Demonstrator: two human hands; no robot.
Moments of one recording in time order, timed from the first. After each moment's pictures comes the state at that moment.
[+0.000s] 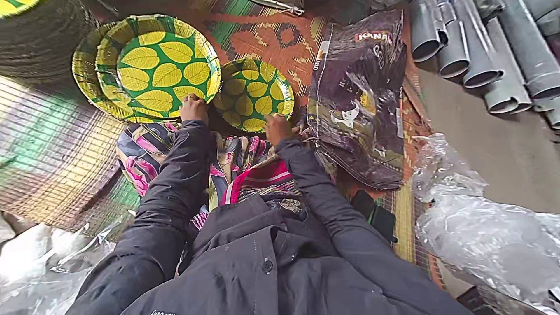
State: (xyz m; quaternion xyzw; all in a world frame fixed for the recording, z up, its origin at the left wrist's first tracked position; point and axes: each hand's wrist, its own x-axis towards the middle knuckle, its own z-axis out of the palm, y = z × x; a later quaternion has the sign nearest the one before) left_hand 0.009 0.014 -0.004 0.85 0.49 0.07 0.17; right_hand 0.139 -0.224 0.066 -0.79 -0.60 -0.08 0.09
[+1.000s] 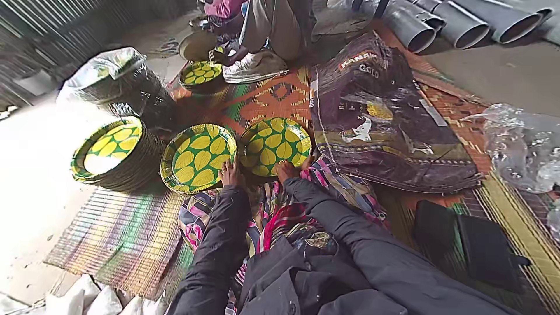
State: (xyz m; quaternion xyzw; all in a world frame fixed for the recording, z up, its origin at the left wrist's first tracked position) left_hand 0.014 -0.016 0.007 0.89 0.43 0.05 0.12; right_hand 0.156 -0.157 -0.021 -0.88 -0.45 0.11 0.12
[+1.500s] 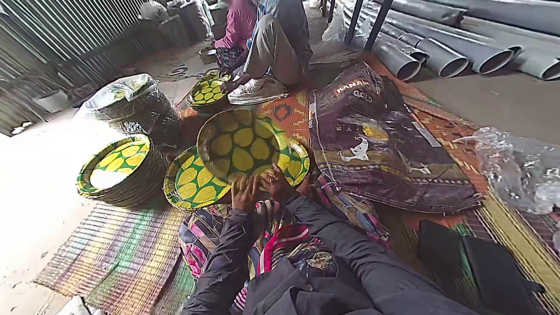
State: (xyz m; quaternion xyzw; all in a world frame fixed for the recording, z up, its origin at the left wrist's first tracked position) left_hand 0.001 -0.068 0.018 0.89 0.17 0.39 -0.12; right_hand 0.141 -0.152 0.004 -0.63 -0.64 -0.29 0.34
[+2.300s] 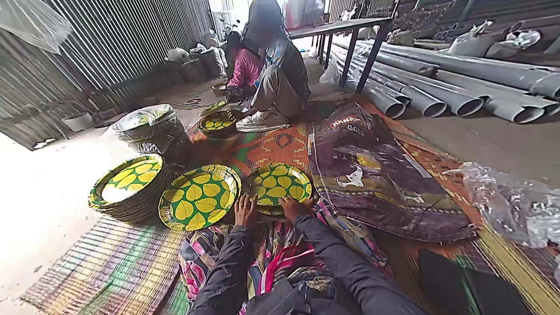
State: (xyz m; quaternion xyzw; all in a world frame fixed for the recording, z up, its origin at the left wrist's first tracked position) left_hand 0.006 -0.048 0.007 0.95 0.23 0.21 0.07; right_hand 0.168 -0.179 0.012 -0.84 -0.51 0.08 0.13
